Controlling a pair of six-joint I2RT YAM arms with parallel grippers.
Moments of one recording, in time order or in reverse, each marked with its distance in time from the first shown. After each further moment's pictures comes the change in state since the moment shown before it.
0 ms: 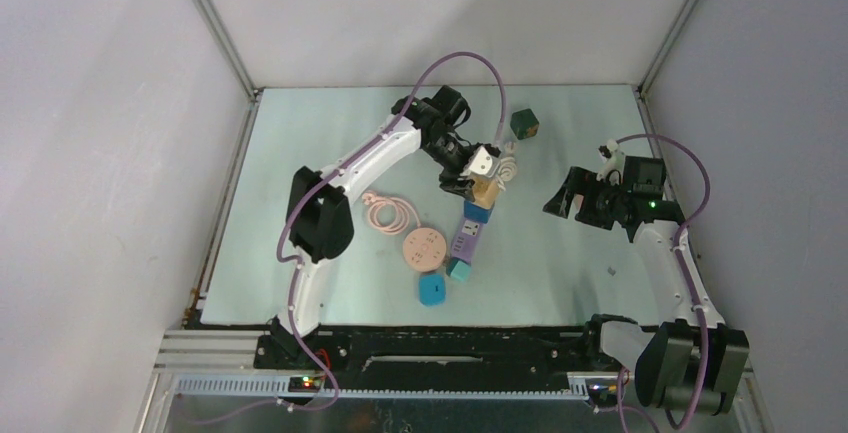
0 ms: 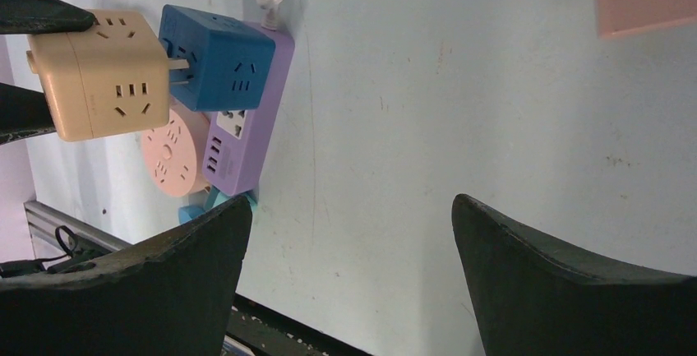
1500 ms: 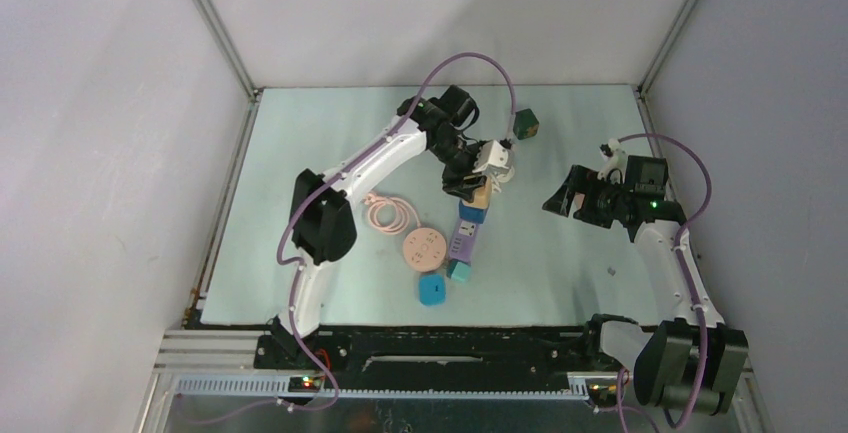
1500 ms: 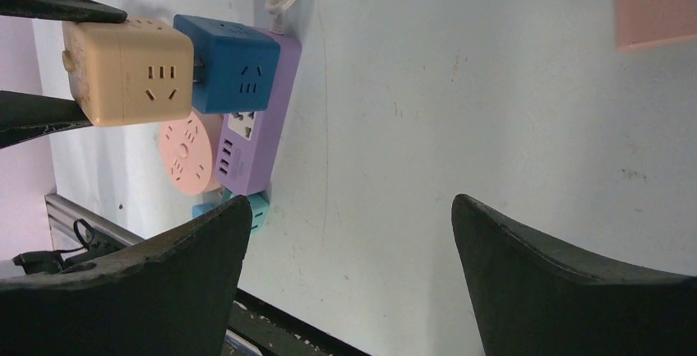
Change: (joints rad) left arm -0.036 0.003 0.039 -0.002 -0.193 -0.340; right arm -0.017 0.001 -0.002 0.016 -0.046 0.001
